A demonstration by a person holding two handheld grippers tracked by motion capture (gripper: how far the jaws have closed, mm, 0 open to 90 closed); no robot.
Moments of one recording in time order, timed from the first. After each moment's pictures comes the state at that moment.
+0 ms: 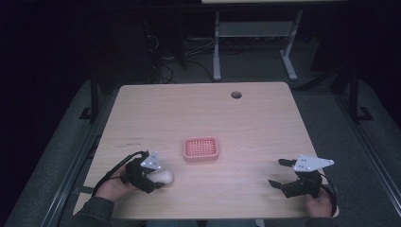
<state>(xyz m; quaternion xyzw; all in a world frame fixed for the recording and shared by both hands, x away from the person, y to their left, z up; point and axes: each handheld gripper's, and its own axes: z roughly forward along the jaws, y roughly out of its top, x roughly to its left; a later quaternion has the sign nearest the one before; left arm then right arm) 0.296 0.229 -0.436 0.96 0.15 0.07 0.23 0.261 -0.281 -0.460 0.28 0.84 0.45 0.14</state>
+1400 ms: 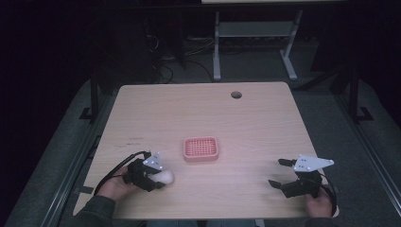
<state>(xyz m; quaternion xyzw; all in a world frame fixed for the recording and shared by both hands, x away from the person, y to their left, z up) 0.302 0.227 -0.444 0.96 0.15 0.03 0.22 0.261 -0.280 -0.459 0.28 0.84 0.45 0.14</state>
